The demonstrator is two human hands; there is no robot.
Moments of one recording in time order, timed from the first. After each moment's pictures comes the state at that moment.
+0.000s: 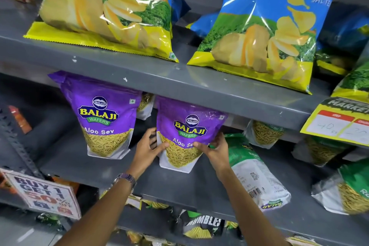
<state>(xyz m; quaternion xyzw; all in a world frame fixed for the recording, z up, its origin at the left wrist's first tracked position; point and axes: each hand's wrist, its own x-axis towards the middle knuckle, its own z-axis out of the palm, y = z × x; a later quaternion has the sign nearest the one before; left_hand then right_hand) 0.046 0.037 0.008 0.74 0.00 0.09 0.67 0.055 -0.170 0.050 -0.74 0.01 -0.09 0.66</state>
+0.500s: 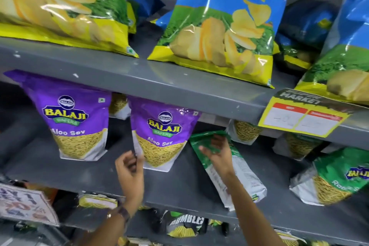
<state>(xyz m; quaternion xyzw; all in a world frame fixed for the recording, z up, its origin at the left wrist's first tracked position) -0.002 -0.032 -0.027 0.58 0.16 0.31 0.74 0.054 -0.247 0.036 -0.79 0.05 -0.11 0.60</state>
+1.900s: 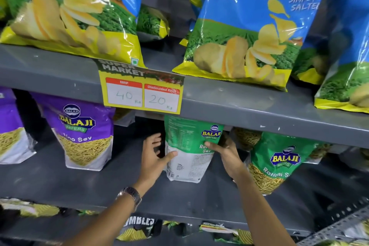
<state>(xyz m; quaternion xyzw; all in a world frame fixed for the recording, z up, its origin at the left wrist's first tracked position) 0.035 -0.265 0.018 0.71 0.01 0.14 0.69 0.057 -0.485 0.059 -0.70 0.01 -0.01 0.72</state>
